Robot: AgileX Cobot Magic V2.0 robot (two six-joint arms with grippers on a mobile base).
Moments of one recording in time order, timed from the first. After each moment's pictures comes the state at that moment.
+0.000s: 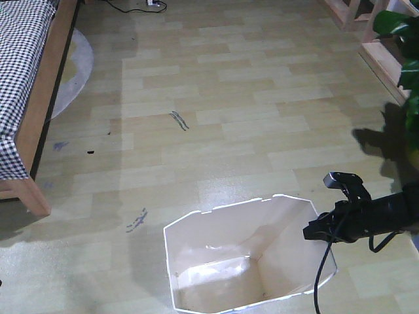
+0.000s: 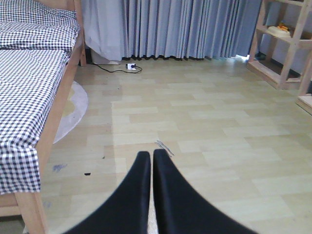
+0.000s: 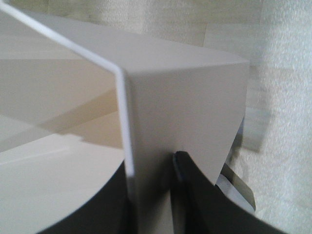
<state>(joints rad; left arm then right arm) 0.01 -0.01 0.03 -0.04 0.27 -0.04 -0.21 2.14 -0.68 1.39 0.63 -1.77</state>
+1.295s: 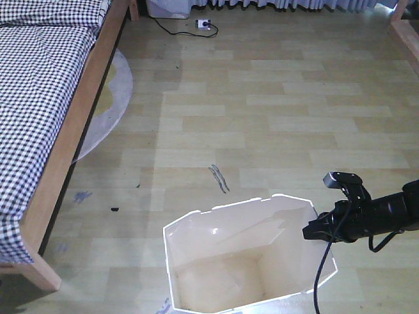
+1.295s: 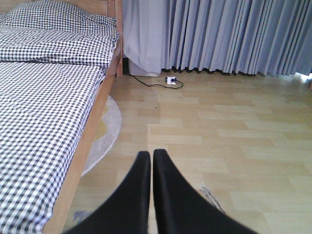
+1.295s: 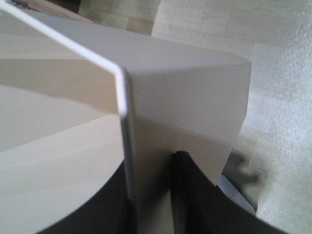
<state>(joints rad) 0.01 -0.01 0.03 -0.04 0.27 -0.04 -0.21 2.14 -0.68 1.39 0.64 -1.77</state>
